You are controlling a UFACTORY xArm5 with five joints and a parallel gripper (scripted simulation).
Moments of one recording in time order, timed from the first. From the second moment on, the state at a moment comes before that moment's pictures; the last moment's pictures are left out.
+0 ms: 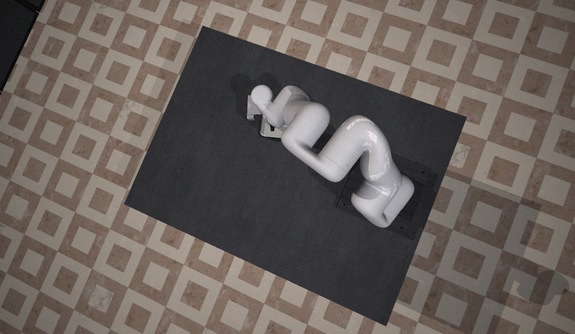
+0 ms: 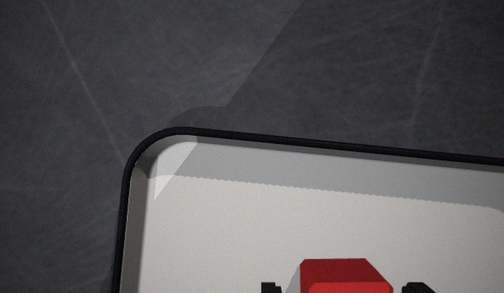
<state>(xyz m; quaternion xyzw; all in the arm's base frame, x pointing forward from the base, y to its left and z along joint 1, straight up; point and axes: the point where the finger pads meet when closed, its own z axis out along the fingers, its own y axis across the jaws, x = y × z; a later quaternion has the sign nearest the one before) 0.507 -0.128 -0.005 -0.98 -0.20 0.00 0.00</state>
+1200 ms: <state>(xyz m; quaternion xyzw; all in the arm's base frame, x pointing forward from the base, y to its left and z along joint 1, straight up) 0.506 -0.128 0.042 -0.98 -0.20 0.00 0.00</state>
